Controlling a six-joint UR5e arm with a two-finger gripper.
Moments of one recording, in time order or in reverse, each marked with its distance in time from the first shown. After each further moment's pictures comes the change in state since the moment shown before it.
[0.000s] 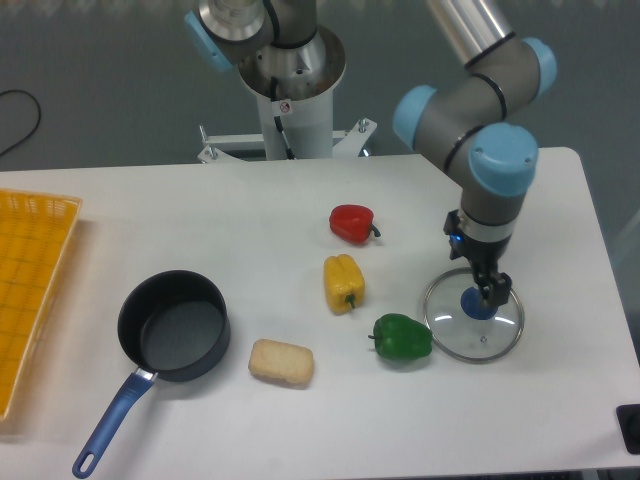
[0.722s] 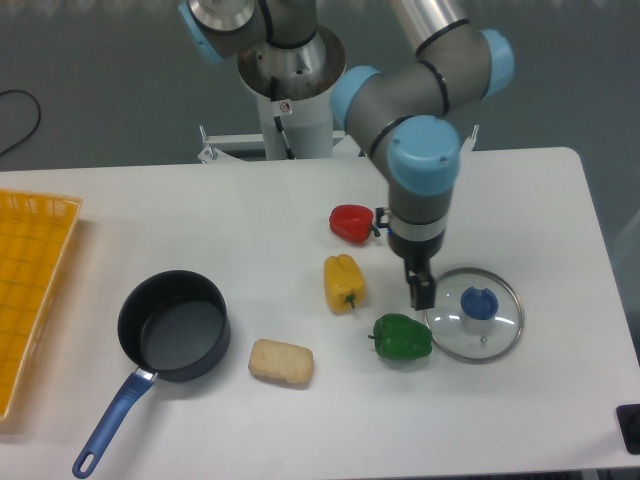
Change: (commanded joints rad) arm -0.134 0.035 -0.003 -0.045 -0.004 -0.021
